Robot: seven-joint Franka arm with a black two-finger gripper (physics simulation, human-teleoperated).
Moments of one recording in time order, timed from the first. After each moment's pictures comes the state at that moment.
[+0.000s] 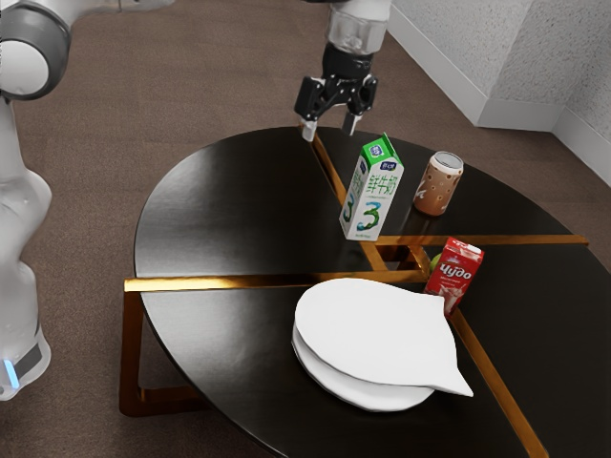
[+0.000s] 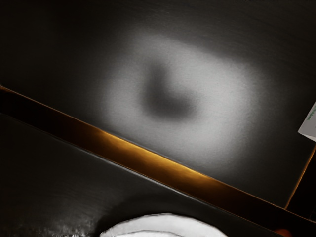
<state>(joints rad) -0.37 -0.05 0.37 -1.45 -0.07 1.38 -2.00</state>
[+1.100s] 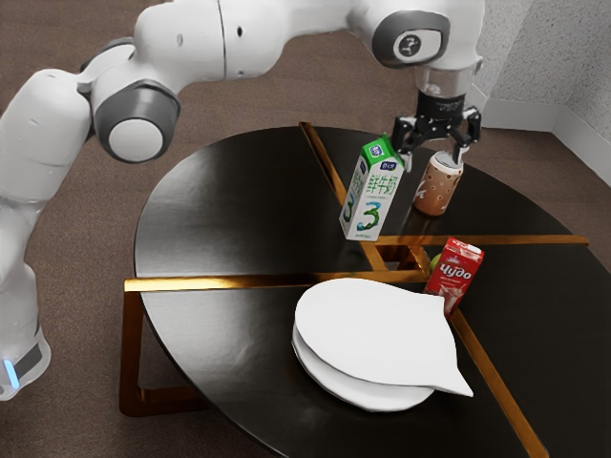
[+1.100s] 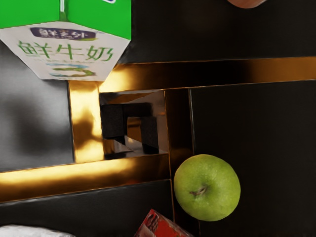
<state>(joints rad) -0.18 0.45 0.18 -0.98 -0.09 1.69 -1.49</state>
